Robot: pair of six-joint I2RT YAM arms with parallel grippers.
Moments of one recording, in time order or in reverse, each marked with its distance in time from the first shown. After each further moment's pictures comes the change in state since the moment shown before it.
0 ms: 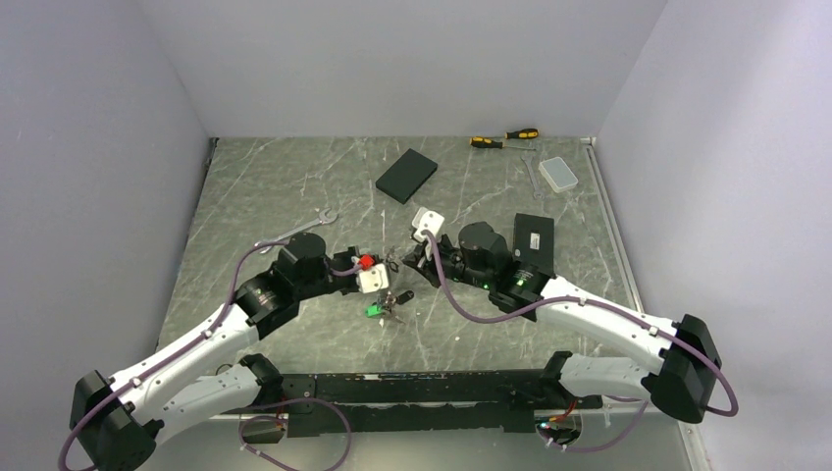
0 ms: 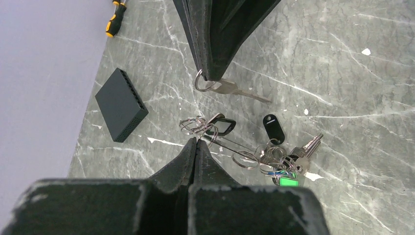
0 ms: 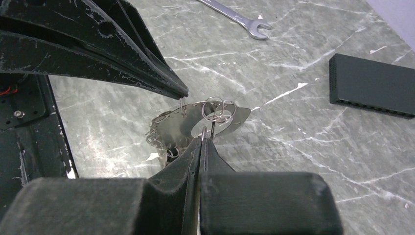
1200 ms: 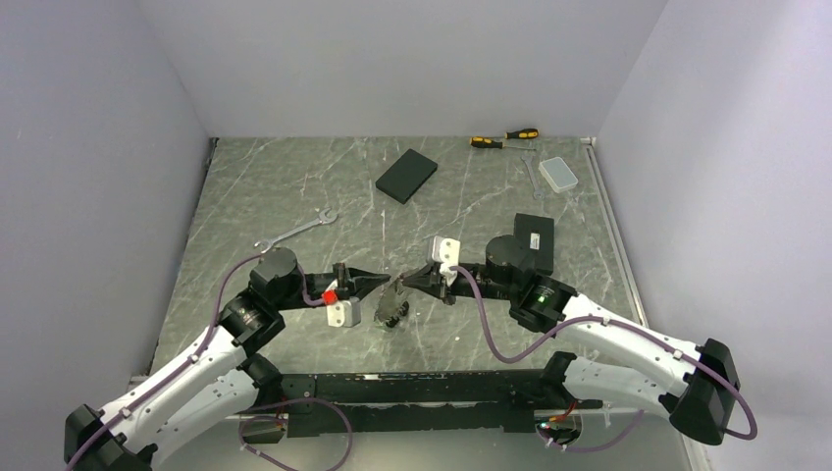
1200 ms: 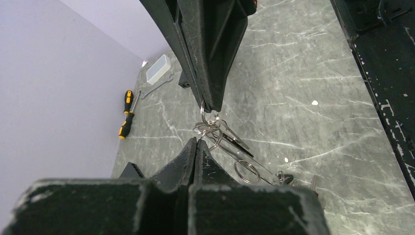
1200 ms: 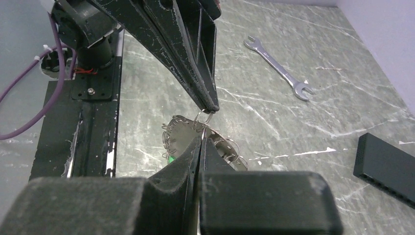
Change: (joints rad) left arm 0.068 -0.177 -0.138 0.204 0.417 0.078; right arm -0.010 -0.169 -0.128 0.106 -0.335 -0.132
